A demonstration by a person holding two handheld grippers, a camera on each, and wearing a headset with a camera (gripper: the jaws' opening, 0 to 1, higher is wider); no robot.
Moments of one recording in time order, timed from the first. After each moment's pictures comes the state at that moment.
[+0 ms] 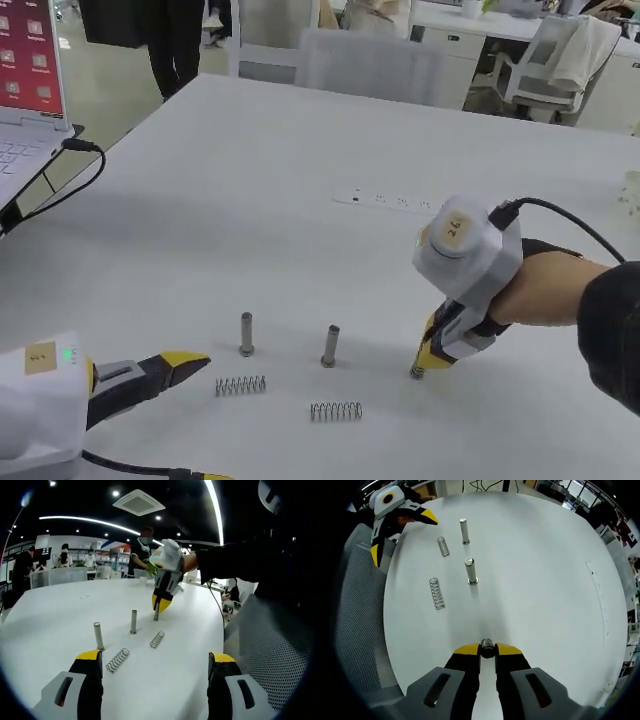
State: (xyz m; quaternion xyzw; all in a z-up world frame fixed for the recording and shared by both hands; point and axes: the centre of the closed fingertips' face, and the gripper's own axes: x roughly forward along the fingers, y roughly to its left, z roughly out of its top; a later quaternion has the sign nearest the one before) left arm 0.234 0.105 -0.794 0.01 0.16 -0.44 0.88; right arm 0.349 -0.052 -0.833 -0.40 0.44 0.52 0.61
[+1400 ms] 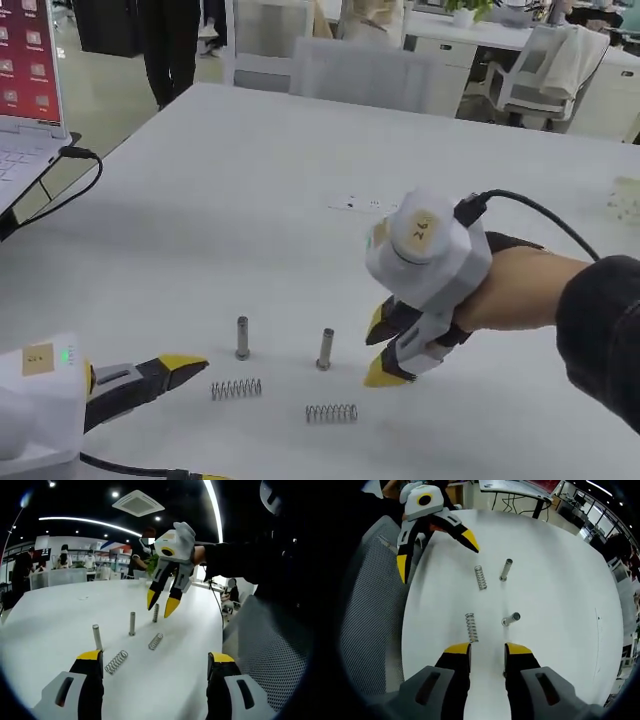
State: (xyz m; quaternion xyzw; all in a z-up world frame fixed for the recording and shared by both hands) left arm 0.232 0.104 -0.789 0.01 0.16 -0.45 0.88; right arm 0.297 0.015 -0.804 -0.43 0.36 0.59 0.58
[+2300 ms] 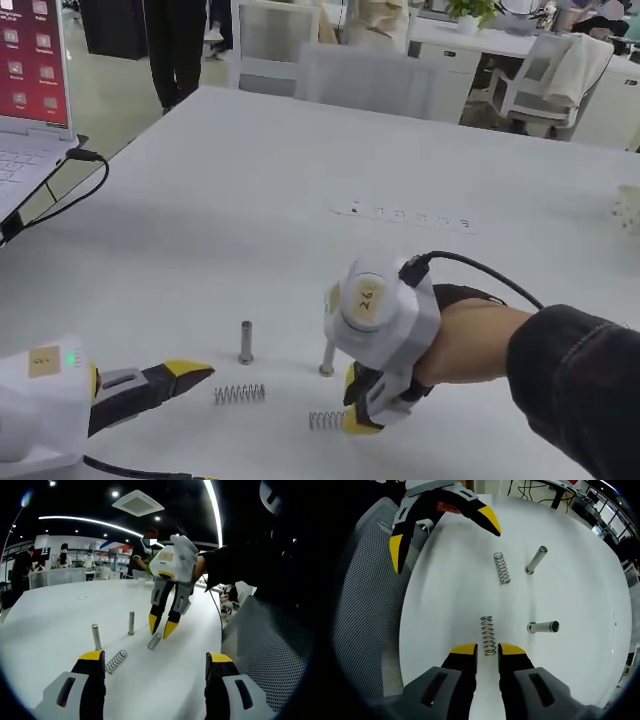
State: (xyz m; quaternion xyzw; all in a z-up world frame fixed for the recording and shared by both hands) left arm 0.230 0.103 -0.789 0.00 0.16 -0.45 0.88; right arm 0.276 0.023 -0.853 -0.45 0.39 0.61 0.53
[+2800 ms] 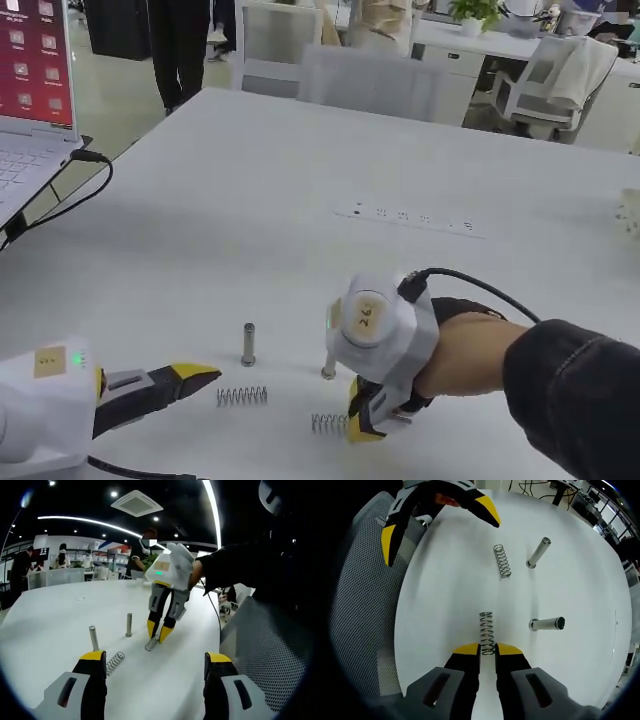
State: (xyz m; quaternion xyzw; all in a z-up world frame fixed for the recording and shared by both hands) left arm 0.228 0.098 -0.786 0.00 0.16 -0.46 0.88; right arm 0.278 0.021 -0.864 -0.46 0.39 0.60 0.53
